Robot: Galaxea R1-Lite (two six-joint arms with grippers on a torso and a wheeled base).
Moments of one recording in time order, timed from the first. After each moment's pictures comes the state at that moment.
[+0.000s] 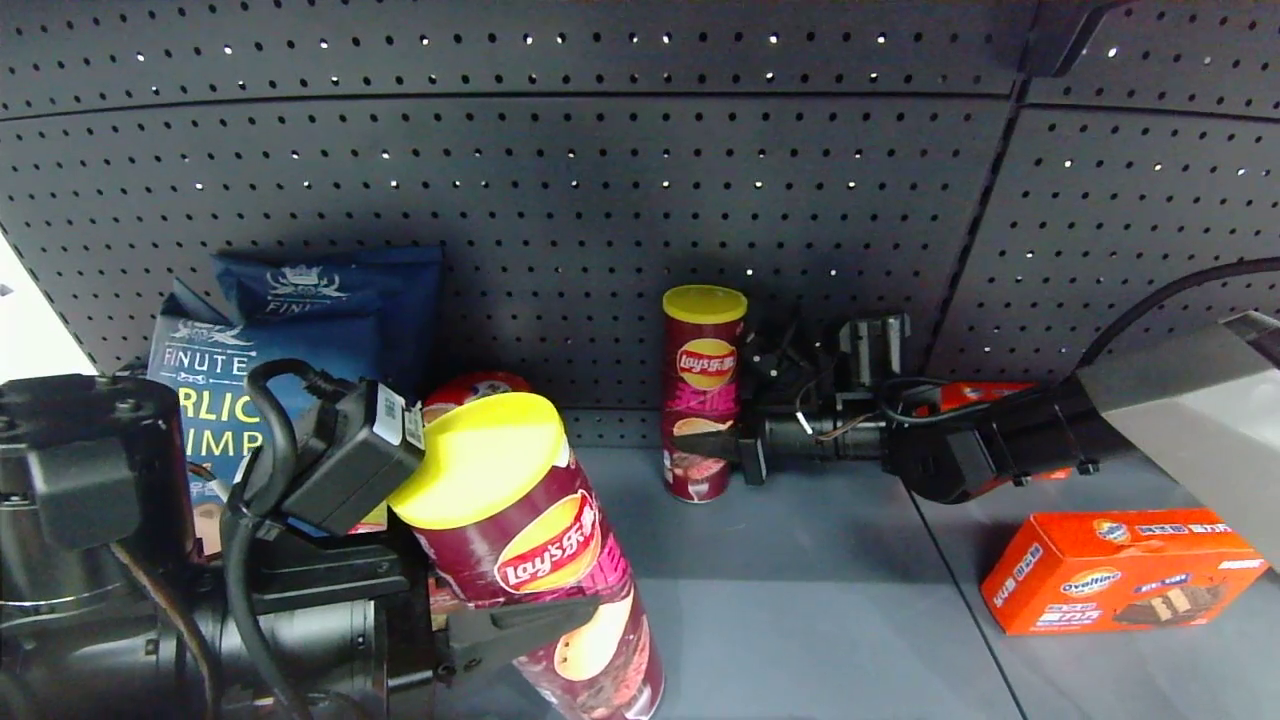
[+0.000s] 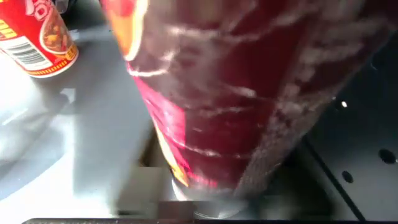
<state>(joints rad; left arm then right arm) -0.58 1.36 -0.55 -0.50 -0.52 0.07 0.47 2.18 -1.38 -0.51 0.72 -0.26</state>
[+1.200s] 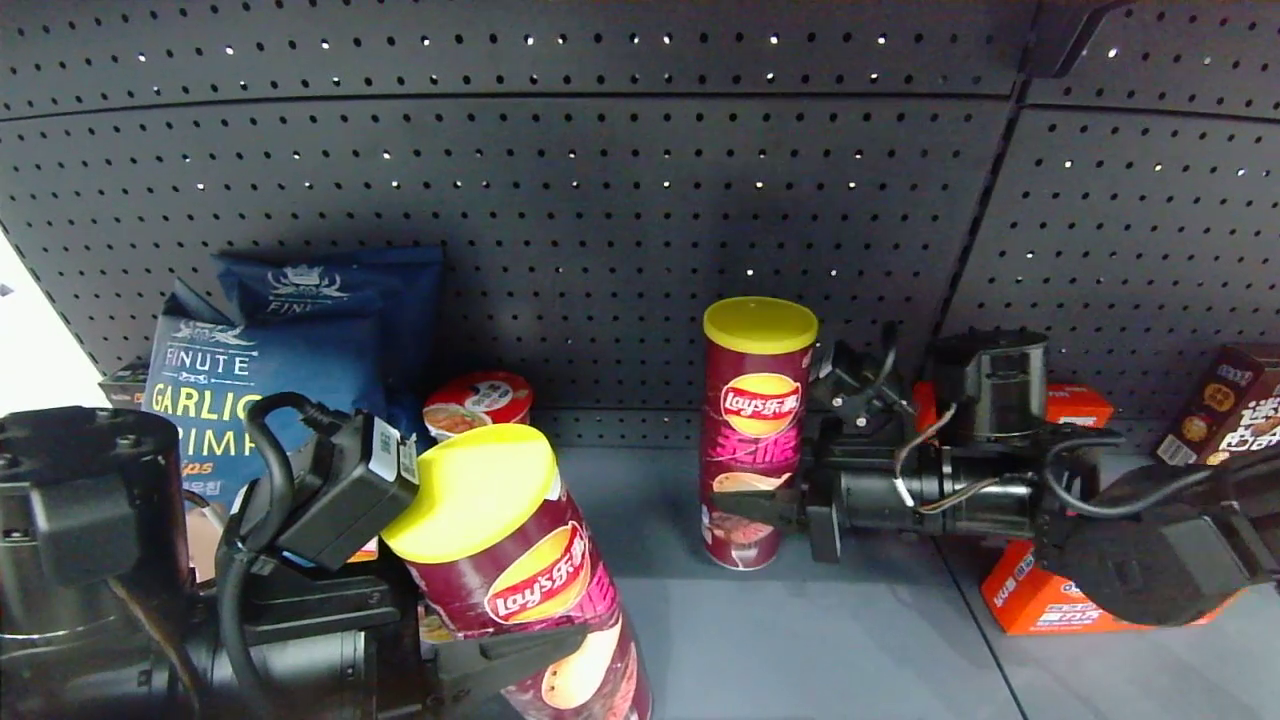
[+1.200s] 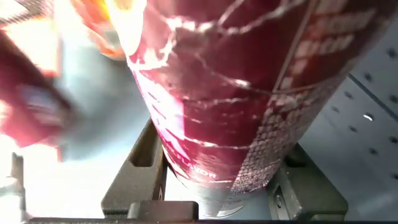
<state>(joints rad) -0.57 1.35 -0.50 -0.50 -0.51 0.08 0.56 1.80 -0.87 -0.65 0.60 -0.22</state>
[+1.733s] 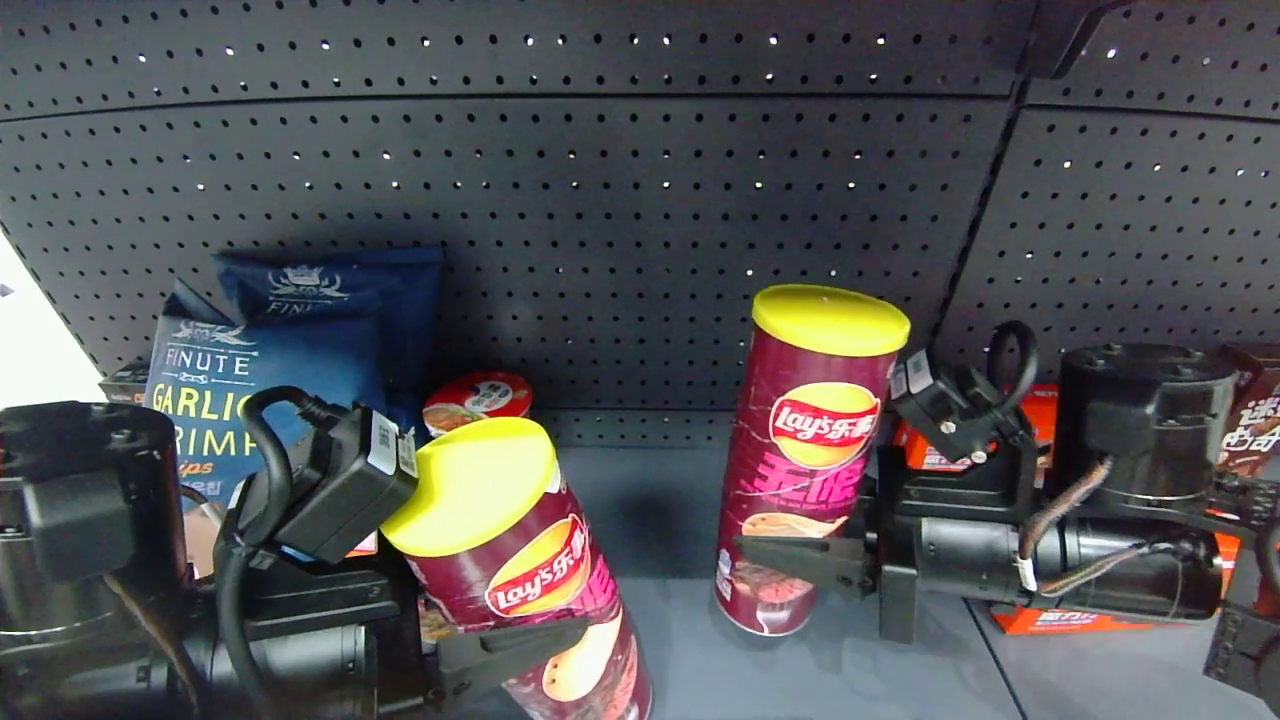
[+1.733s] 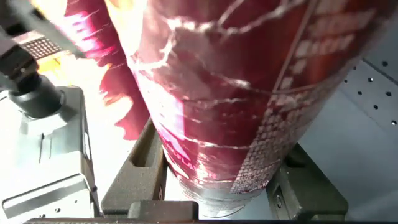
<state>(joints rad) -0.58 1.34 -0.51 -0.50 -0.50 0.08 0.66 1.58 -0.67 -0.71 0.54 -0.10</state>
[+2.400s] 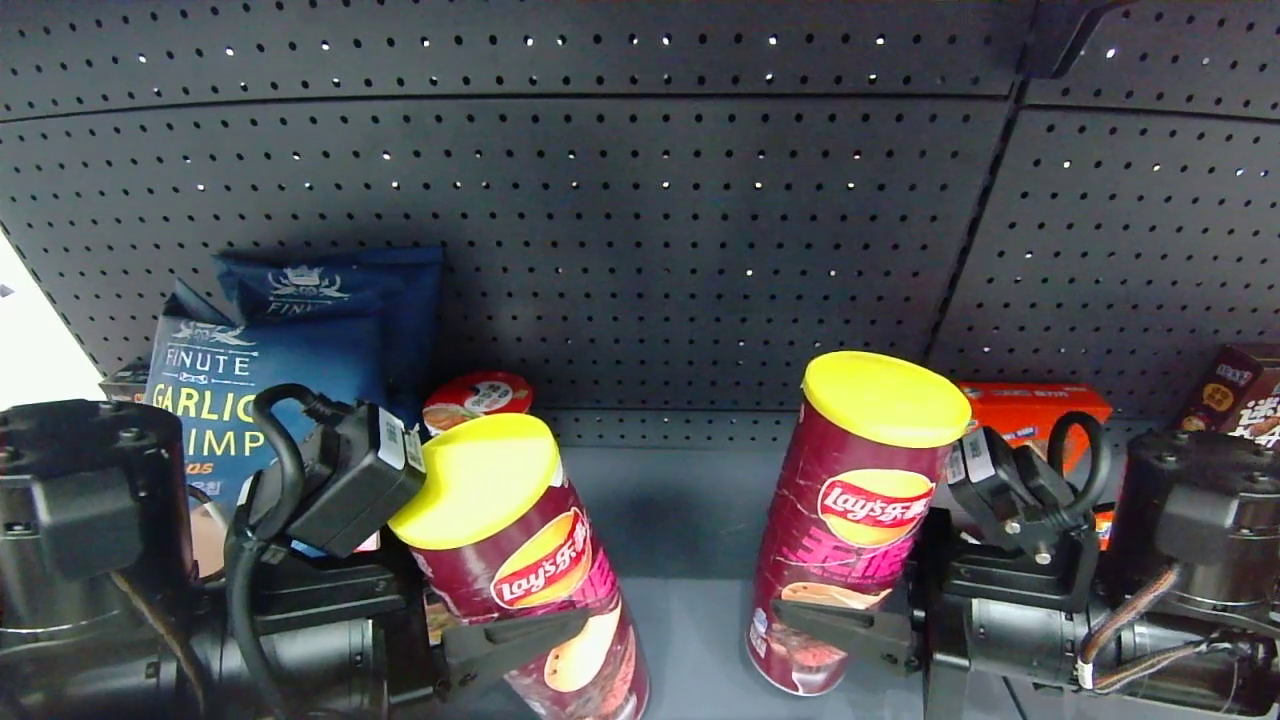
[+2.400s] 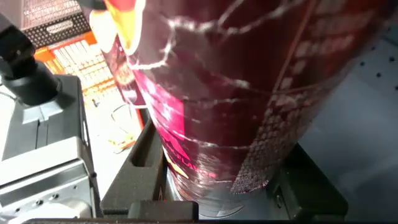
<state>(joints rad) -0.58 1.35 -0.51 -0.50 -0.47 0.08 0.66 1.55 -0.43 -0.92 0.51 -0.10</state>
